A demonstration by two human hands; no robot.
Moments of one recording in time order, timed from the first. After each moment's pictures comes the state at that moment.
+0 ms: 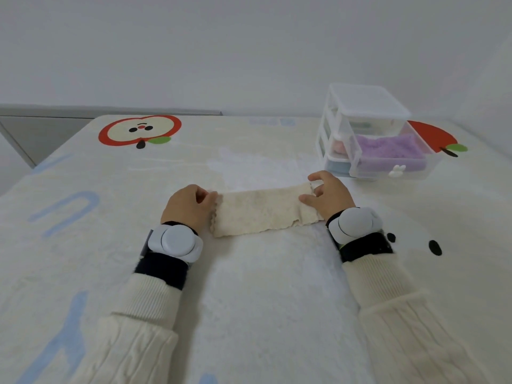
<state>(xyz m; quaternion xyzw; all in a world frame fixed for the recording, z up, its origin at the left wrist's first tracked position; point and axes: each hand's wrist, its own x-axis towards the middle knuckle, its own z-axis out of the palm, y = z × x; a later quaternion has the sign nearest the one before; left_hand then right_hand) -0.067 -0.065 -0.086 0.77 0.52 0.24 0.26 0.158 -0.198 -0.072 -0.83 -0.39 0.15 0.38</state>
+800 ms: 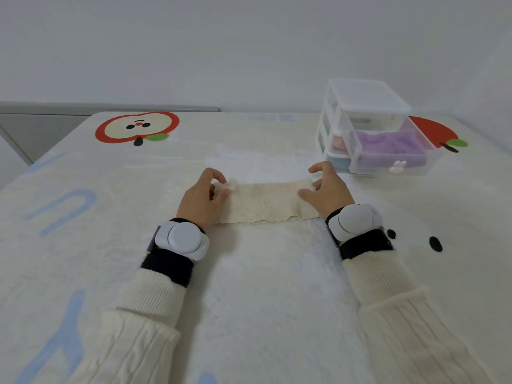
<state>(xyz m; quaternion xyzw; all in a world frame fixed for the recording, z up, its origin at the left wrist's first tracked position) -0.054 -0.080 -0.082 0.80 0.42 0.28 0.32 0.151 -0.201 -0.066 -0.83 -0.38 0.15 0.38</state>
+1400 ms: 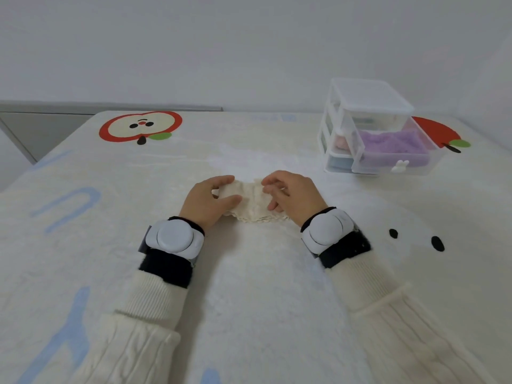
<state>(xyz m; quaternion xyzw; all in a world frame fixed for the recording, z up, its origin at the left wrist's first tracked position) -0.057 -0.088 -0.070 0.74 0.40 0.28 0.46 0.103 -0.182 -0.066 -0.73 -0.51 0.18 0.42</state>
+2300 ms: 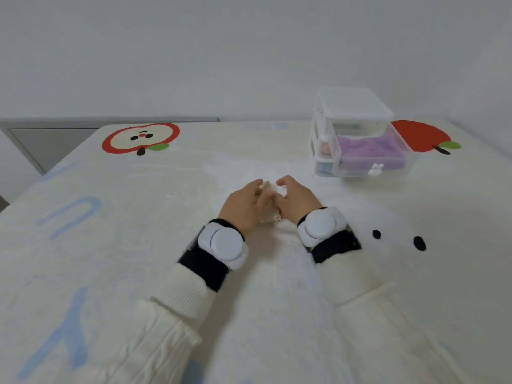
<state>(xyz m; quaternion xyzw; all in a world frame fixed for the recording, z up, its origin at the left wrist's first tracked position) 0.002 -0.141 -0.054 0.85 0.38 0.17 0.33 0.125 -0.191 -0.062 -0.82 -0.43 0.23 0.31</state>
